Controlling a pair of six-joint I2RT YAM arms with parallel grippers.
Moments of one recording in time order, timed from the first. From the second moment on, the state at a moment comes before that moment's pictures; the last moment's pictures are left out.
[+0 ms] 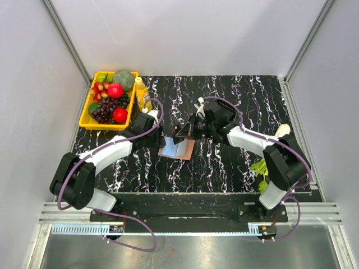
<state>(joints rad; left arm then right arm) -0.49 1.42 0.82 -0.27 0.02 -0.40 0.59 1.66 1.03 0.11 -0.53 0.88</state>
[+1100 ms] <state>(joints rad) -0.49 1.57 0.74 -0.06 0.11 -0.48 0.66 1.83 0.90 0.18 -0.35 0.96</state>
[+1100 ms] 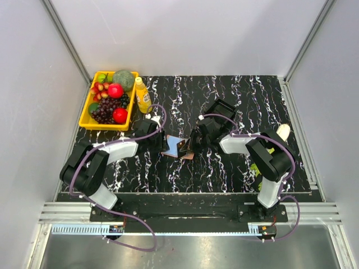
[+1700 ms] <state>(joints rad) -0.52 1.47 0.66 -0.05 0.10 -0.54 0.65 1.68 0.87 0.12 -0.25 0.93</state>
